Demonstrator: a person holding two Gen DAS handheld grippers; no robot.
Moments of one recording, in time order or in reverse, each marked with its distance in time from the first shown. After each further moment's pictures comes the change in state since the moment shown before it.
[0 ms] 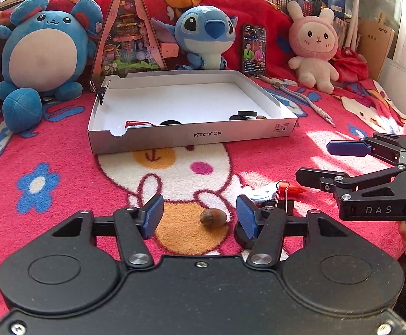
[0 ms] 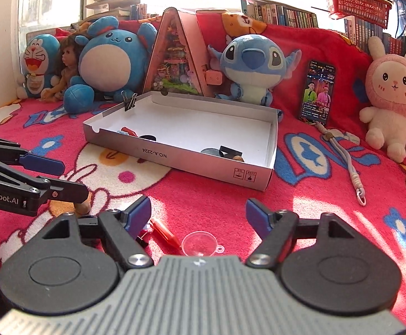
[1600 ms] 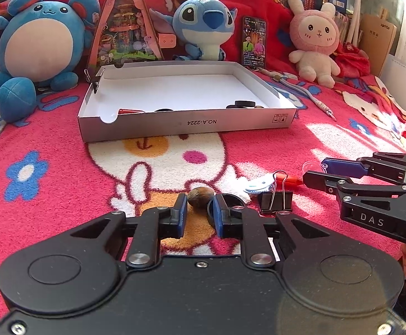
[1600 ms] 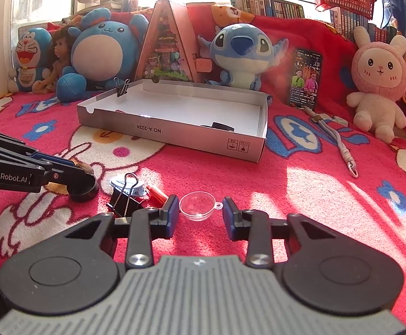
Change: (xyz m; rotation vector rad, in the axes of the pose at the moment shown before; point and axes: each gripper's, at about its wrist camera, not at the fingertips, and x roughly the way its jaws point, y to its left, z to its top) left arm 0.013 -0.006 -0.005 -0.019 0.018 0.006; right arm -0.002 0.007 -0.025 0.036 0.012 -0.055
